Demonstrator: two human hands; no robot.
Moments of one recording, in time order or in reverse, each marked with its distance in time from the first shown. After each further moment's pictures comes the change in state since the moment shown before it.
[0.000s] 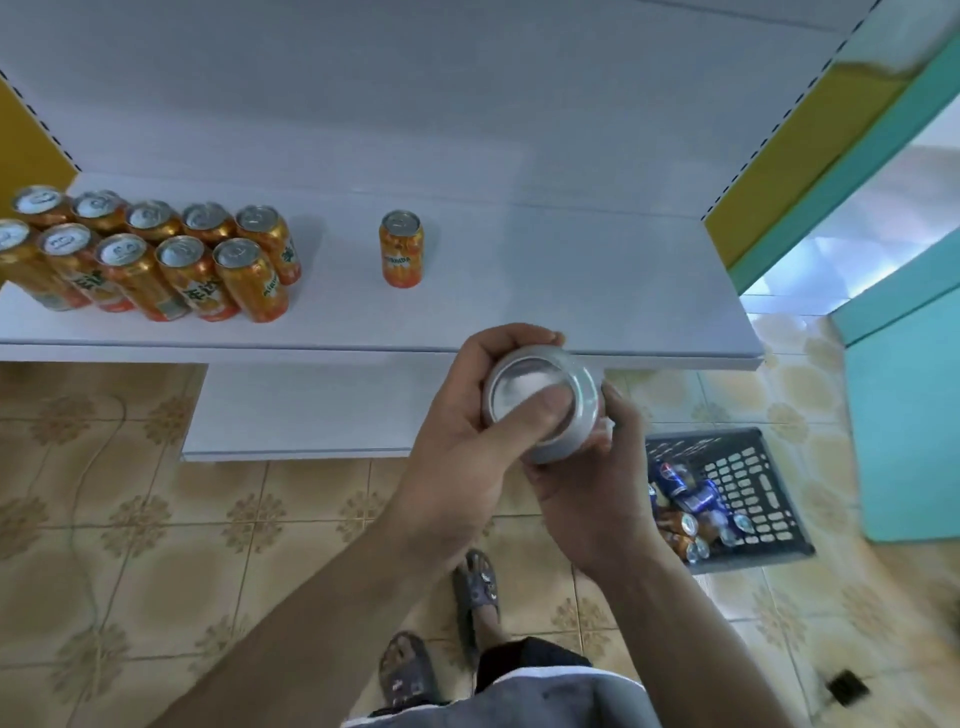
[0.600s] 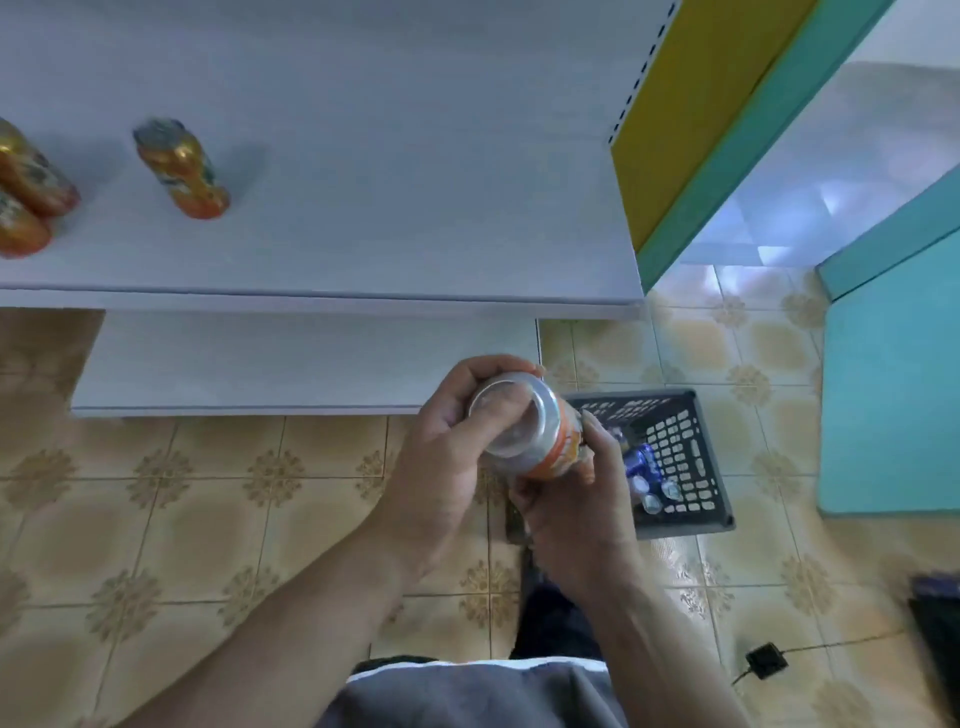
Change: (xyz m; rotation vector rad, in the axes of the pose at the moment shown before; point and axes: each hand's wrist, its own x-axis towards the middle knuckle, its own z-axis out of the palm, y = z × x) left_hand 0.046 -0.196 0.193 0.127 0.126 -0.200; right_hand -0.003 -0.101 -0.275 0.020 0.104 0.115
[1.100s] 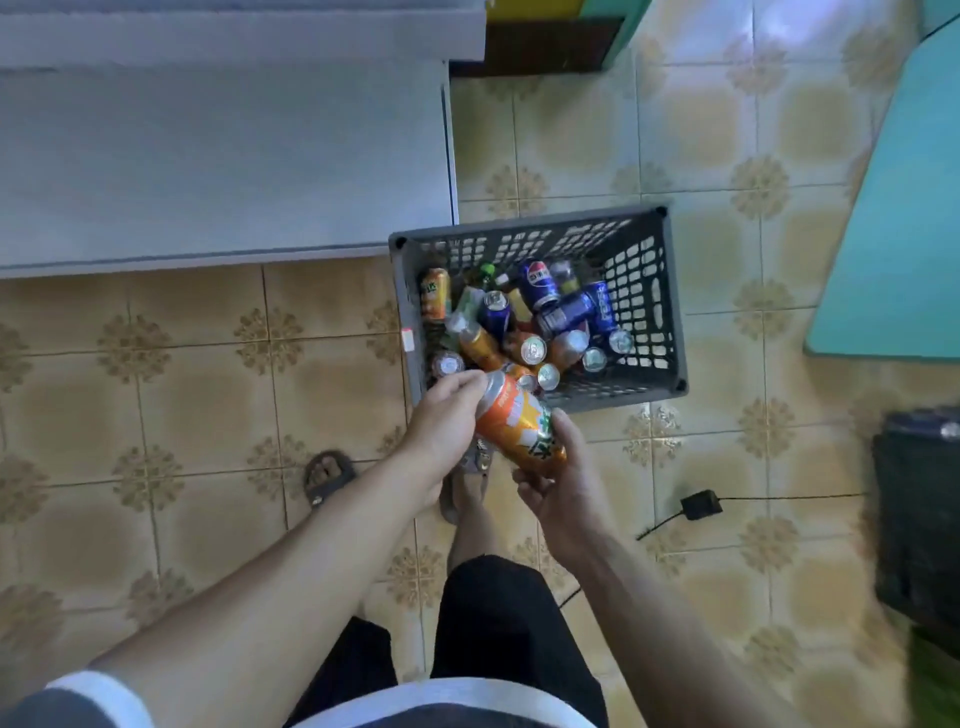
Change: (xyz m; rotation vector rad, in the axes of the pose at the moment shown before) left_hand 0.130 -0.336 0.134 0.387 0.180 -0.792; right_hand 0.092 0.012 -0.346 -0.162 0.558 0.495
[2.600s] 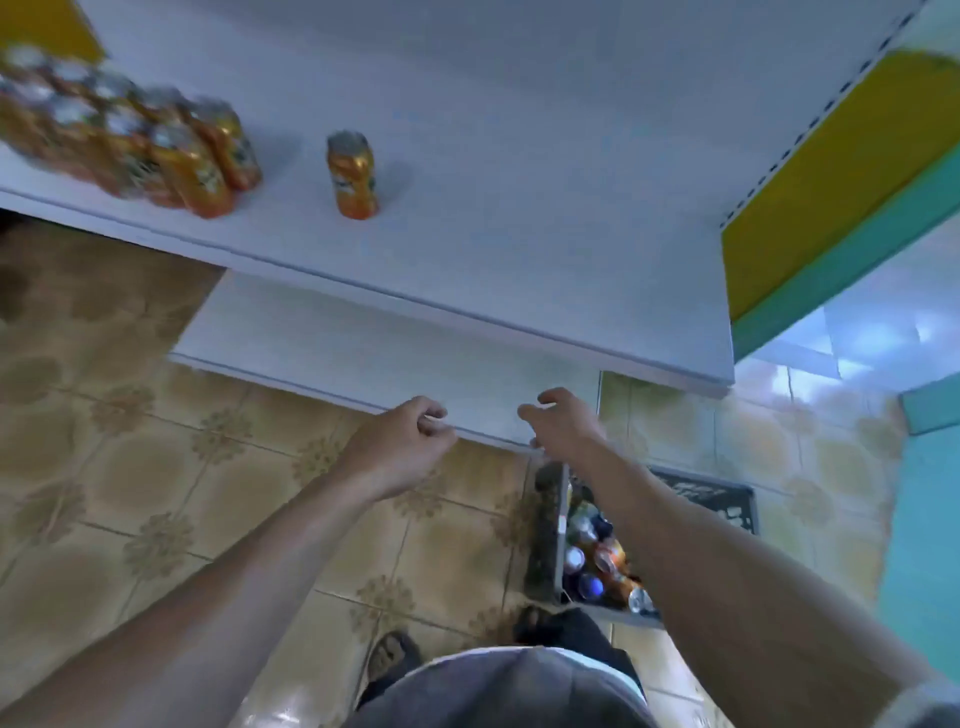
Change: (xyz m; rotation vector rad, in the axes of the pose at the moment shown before) left_hand -0.211 0.045 -0.369 0.502 0.264 0.389; right_hand -0.174 -0.024 0.339 -1.298 -0.046 -0.687
